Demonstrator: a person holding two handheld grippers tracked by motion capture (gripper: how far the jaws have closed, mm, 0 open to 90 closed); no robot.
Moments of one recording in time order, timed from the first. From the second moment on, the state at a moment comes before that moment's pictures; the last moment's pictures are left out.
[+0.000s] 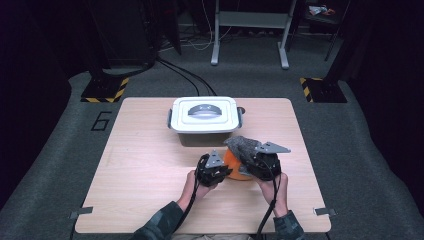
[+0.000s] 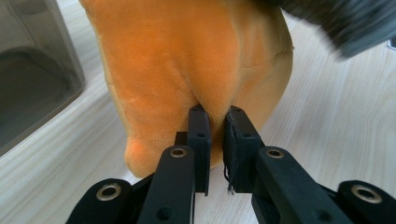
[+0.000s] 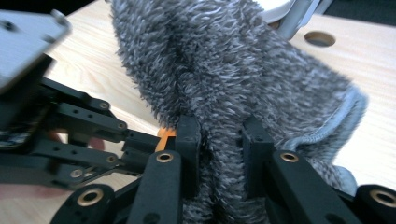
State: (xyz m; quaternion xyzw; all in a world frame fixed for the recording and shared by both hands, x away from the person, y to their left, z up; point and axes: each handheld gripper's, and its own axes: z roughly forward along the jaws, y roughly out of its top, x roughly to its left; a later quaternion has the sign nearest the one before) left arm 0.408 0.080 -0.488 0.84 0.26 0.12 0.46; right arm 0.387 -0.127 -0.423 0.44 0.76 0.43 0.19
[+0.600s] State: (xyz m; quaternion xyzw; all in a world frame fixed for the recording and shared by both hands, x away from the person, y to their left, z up) left arm 0.409 0.082 -0.490 0.84 0.27 0.11 0.46; right arm 0.391 -0.156 -0.446 0.48 0.75 0.40 0.21
